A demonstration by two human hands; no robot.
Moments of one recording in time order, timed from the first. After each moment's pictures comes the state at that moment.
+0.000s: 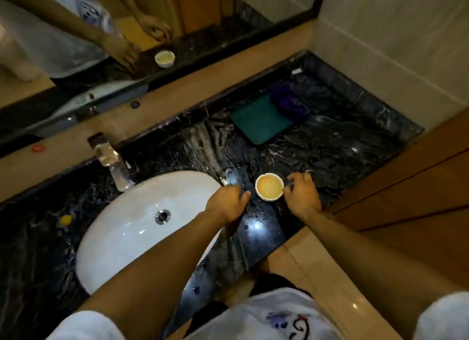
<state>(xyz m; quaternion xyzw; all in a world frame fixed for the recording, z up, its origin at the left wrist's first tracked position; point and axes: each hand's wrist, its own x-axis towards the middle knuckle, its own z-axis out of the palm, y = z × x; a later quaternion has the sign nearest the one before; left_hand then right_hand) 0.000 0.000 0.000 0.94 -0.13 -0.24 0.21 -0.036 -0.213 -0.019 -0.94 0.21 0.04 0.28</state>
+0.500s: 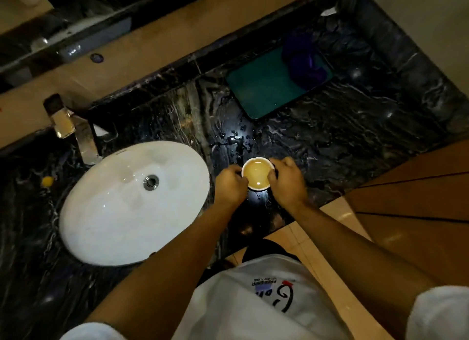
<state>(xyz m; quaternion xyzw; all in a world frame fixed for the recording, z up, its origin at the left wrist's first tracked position) 0.009 -0.082 -0.044 0.86 0.18 -0.23 0.41 0.002 -0.237 -0.053 -0.93 0.11 0.15 0.32</state>
